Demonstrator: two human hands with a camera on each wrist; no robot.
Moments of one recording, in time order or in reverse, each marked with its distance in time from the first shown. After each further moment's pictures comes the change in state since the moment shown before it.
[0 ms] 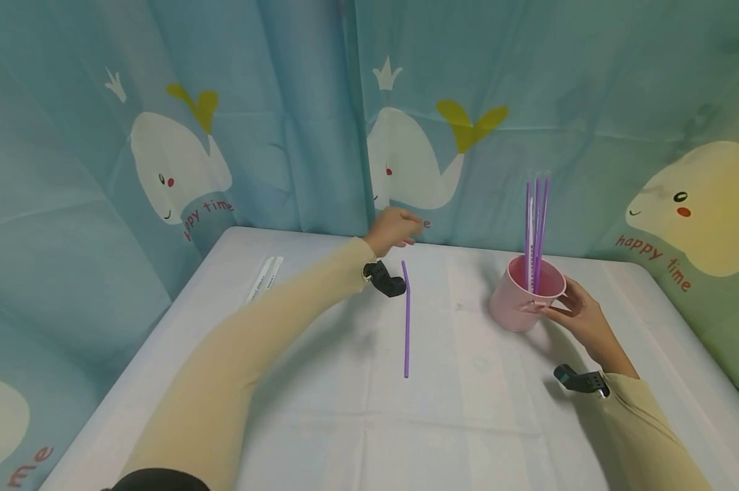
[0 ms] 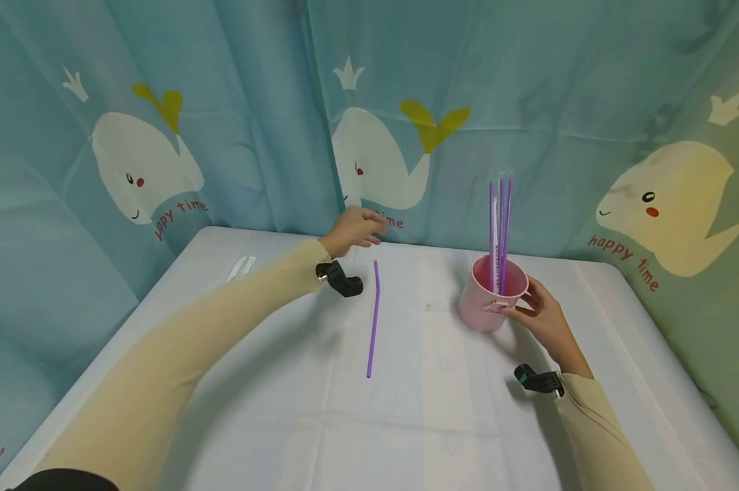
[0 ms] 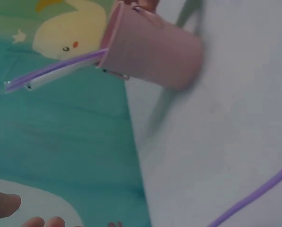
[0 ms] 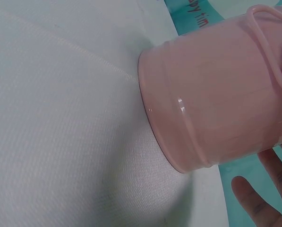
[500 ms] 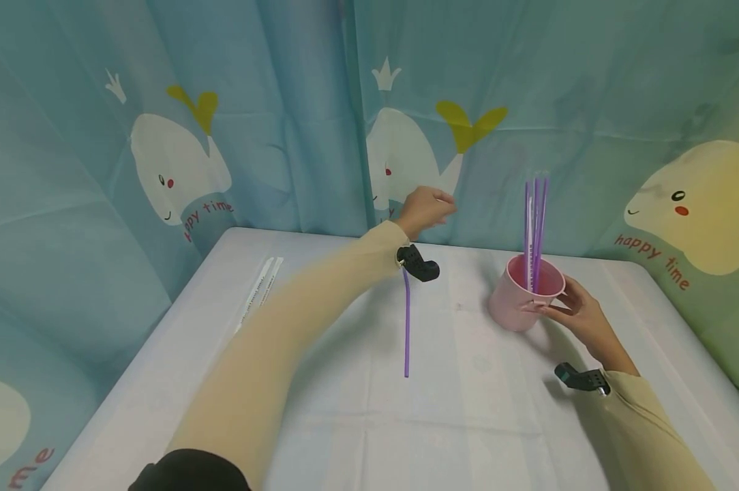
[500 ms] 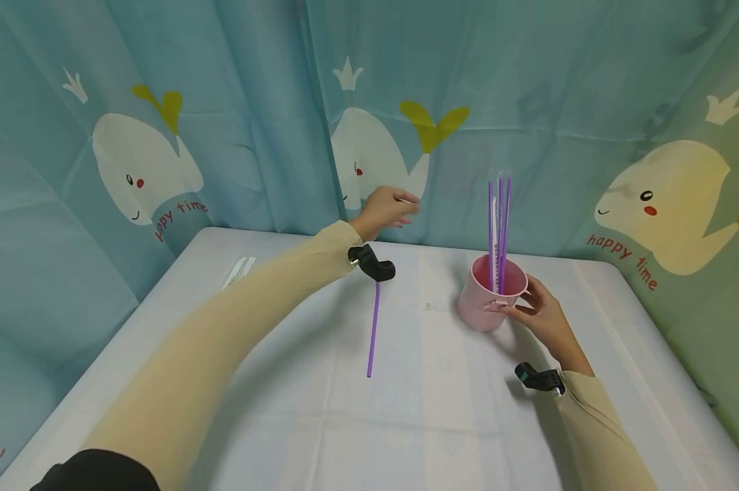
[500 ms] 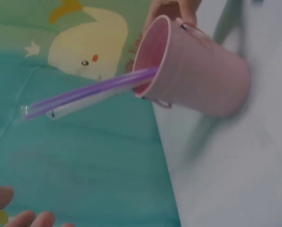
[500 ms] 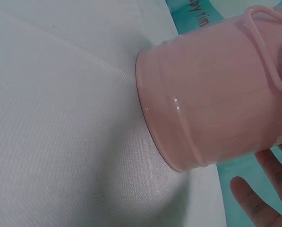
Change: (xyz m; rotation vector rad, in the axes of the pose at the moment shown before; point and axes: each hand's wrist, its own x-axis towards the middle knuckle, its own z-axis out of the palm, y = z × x) left_hand 0.014 0.045 0.025 0.018 0.002 0.093; right_hand 0.000 0.001 -0.001 0.033 -0.002 -0.044
